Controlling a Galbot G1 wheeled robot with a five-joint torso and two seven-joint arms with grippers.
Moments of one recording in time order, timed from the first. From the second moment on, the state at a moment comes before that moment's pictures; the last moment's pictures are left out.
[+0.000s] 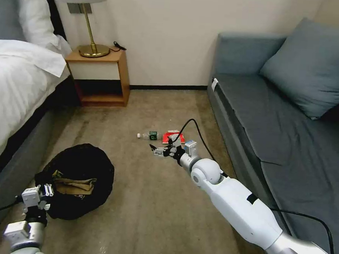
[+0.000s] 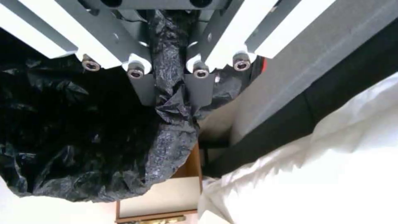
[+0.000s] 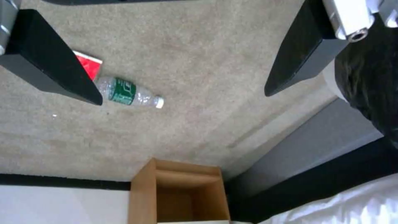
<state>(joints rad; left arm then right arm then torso) 1.68 -1.28 -0.88 -1.84 -0.34 -0.24 -0.08 -0.64 1.21 -0.25 1.46 0.62 -0.25 -0.01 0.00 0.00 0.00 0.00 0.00</state>
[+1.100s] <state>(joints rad) 1.67 -1.27 -0.87 -1.81 -0.35 -0.24 -0.09 -0.65 1.26 -0.26 1.43 0.59 -0.25 -0.01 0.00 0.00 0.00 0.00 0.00</state>
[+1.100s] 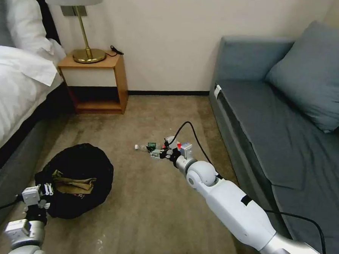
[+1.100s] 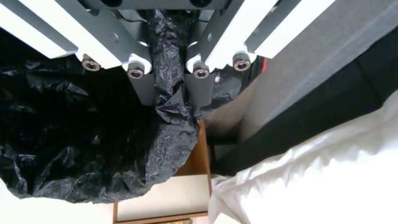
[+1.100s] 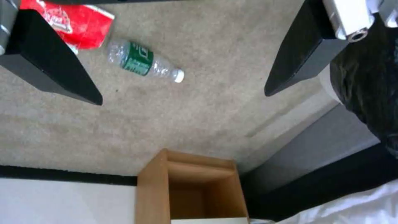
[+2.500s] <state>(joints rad) 1.67 -1.28 -0.87 -1.79 -0.34 -0.25 -0.09 -0.64 1.29 -0.27 1.37 0.55 -0.23 -0.03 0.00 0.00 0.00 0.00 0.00</state>
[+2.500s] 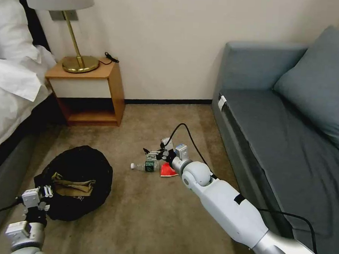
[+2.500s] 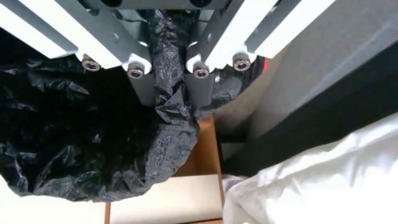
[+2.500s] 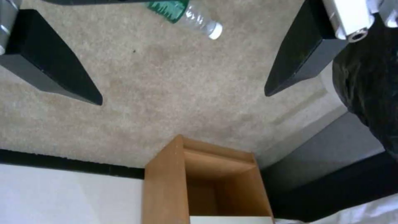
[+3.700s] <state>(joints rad) 1.67 -1.26 -0.87 -1.79 -0.35 -0.25 -0.09 -0.65 1.31 -0.28 1.36 0.53 -0.23 -0.03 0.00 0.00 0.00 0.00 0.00</state>
